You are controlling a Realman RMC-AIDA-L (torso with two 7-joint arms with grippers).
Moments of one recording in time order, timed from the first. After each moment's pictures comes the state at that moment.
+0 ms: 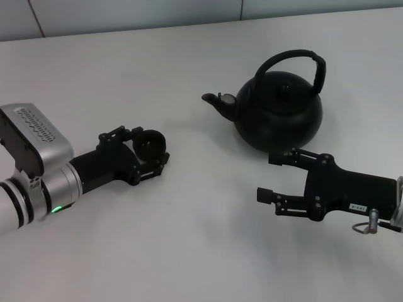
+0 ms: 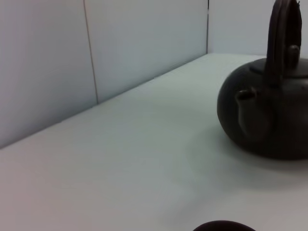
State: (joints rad) left arm -0.70 -2.08 0.48 0.01 1.92 0.99 -0.61; right arm 0.40 2.07 -0.32 -0.34 -2.17 -1.67 0.89
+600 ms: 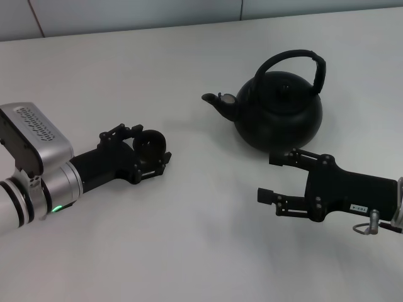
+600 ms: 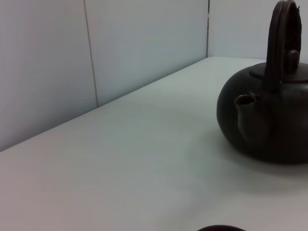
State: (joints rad) left arm -0.70 -2.08 0.47 0.00 1.91 1.00 -0.61; right arm 0.40 2.07 -0.32 -0.34 -2.17 -1.68 0.89
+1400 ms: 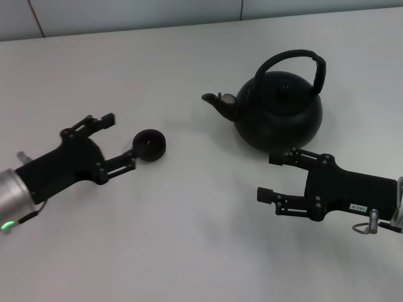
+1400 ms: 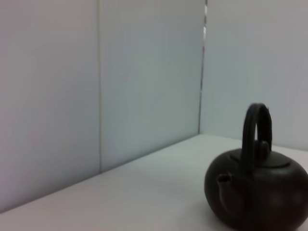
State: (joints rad) left arm -0.57 -2.07 0.45 0.13 1.91 1.33 -0.68; right arm 0.40 2.08 -0.31 -0.34 -2.17 -1.67 0.89
